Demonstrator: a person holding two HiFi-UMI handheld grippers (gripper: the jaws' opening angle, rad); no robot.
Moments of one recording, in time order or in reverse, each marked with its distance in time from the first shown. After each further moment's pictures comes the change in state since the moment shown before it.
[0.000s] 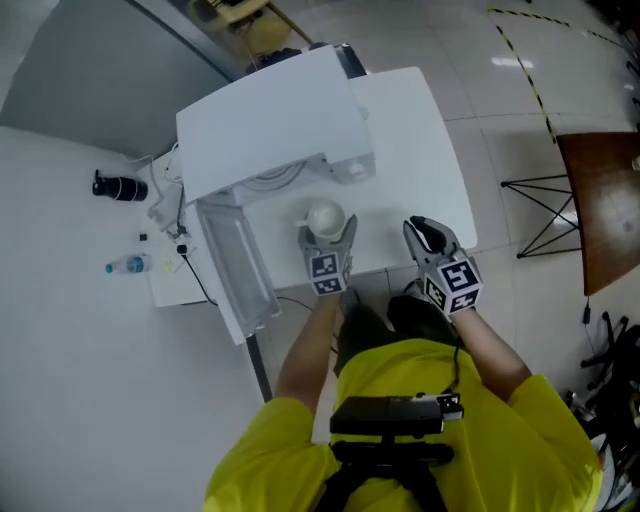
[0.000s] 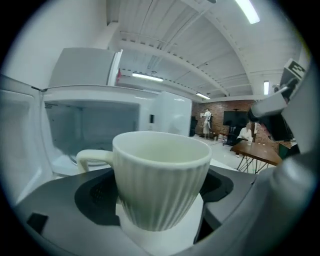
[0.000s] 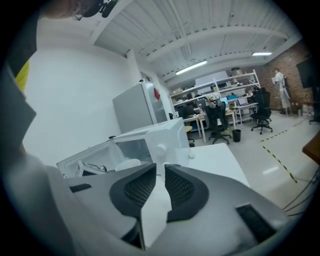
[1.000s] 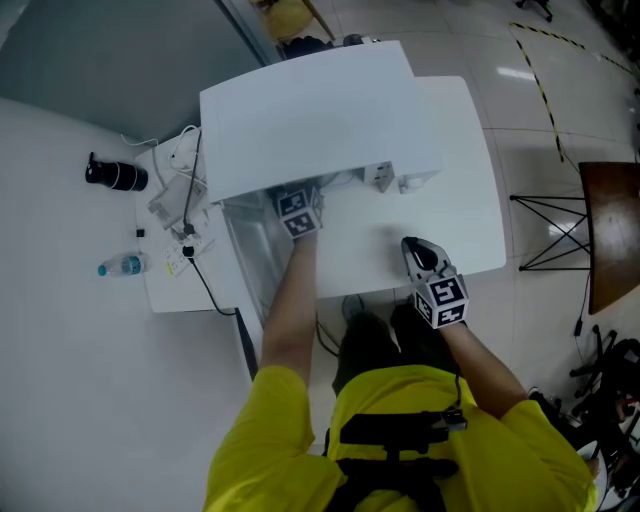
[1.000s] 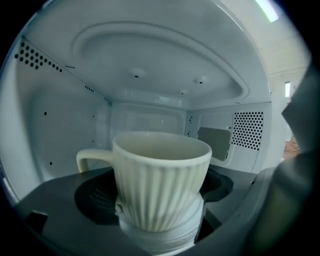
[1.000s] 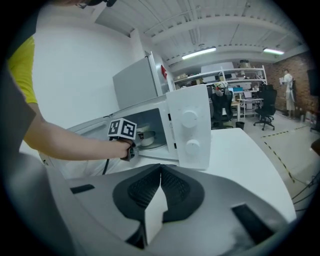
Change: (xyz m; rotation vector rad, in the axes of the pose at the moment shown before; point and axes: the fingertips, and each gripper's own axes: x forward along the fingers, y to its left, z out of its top) left arm 0.111 0.224 0.054 -0.081 -0.080 0.179; right arm 0.108 0.069 -0.067 -0.040 0.147 -0.011
